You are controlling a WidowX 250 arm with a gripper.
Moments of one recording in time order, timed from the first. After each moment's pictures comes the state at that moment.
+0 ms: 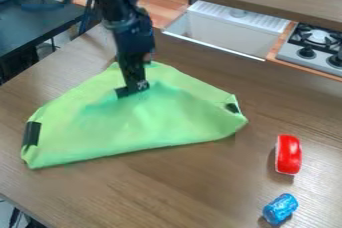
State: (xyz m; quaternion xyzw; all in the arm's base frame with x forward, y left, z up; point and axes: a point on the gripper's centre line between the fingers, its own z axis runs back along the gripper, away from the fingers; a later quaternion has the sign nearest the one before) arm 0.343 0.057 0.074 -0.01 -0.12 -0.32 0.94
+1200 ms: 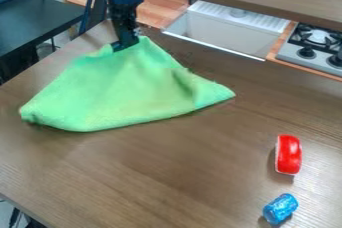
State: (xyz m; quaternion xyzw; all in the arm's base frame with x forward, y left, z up) arm 0.414 0.124 0.092 -0.01 -0.12 -0.24 0.96
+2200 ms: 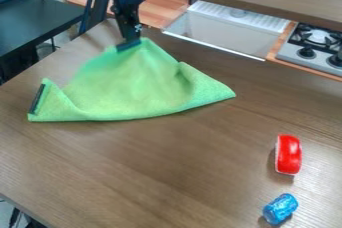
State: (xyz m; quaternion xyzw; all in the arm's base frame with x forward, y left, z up) arm 0.443 0.139 0.082 0.00 -0.12 -0.27 0.95
